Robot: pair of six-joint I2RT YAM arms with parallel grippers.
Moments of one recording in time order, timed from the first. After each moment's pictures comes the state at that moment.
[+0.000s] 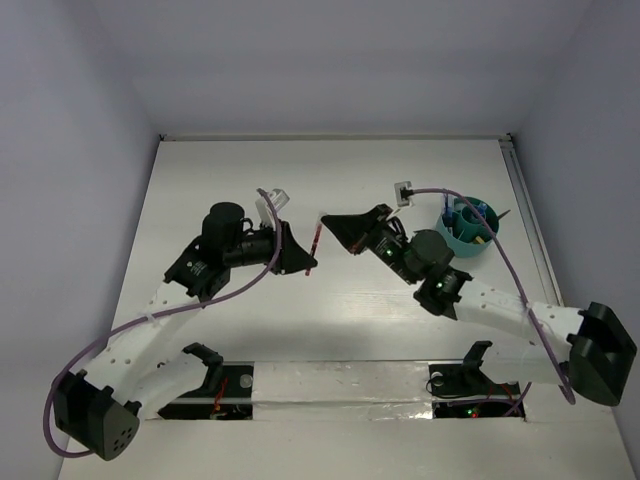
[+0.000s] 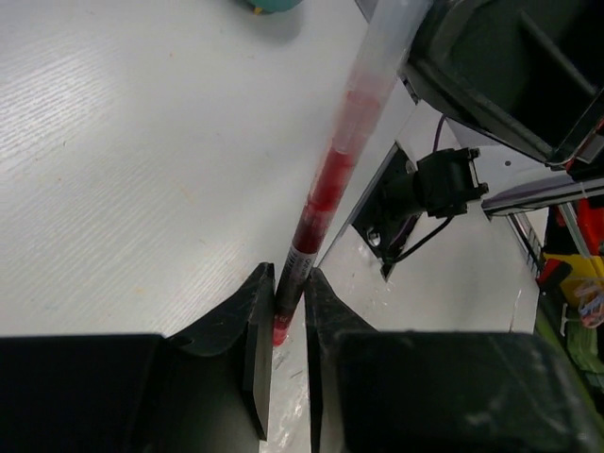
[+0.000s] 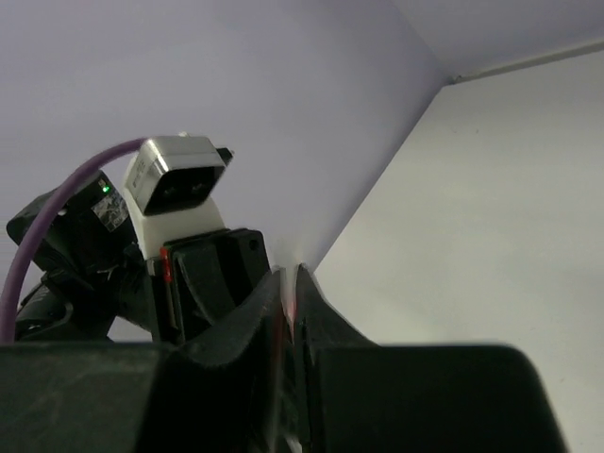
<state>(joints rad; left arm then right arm) -0.50 0.95 0.81 -0.28 0.66 -0.50 0.92 1.18 0.70 0.67 0.08 0.81</state>
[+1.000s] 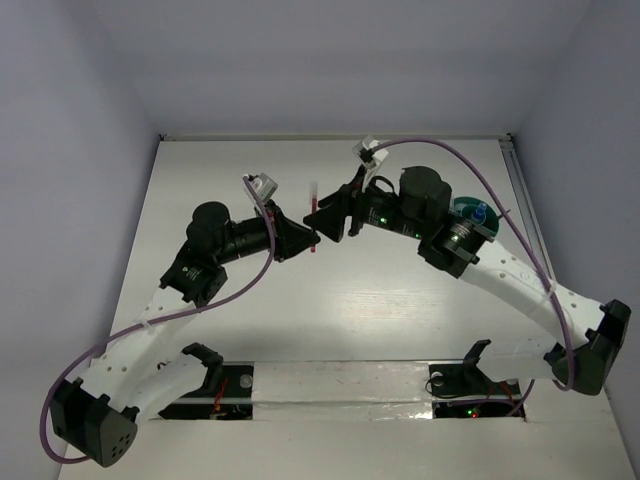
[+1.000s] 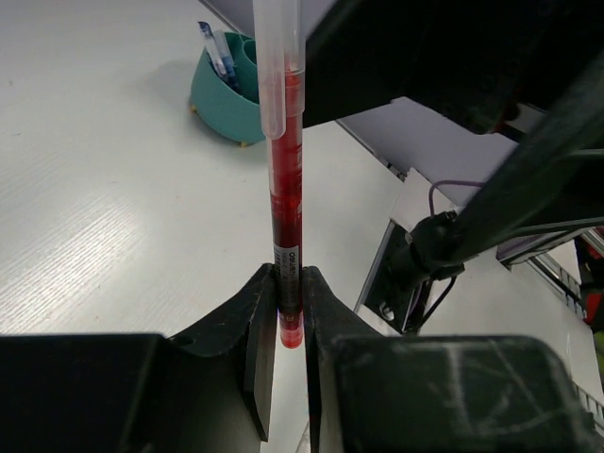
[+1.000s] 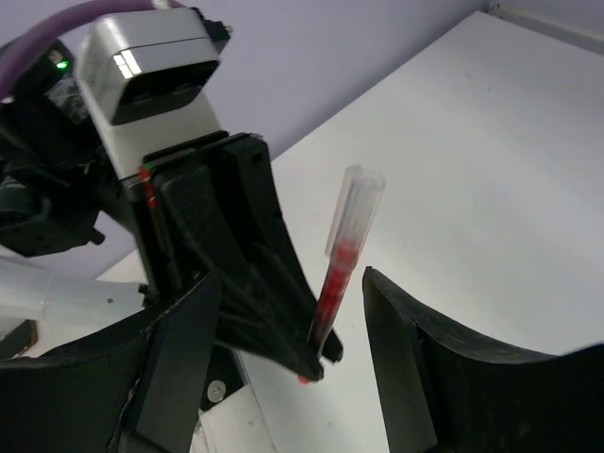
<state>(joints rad) -0.50 0.90 0.79 0.03 0.65 -0.49 0.84 1.23 1.25 -0.06 -0.30 0.38</state>
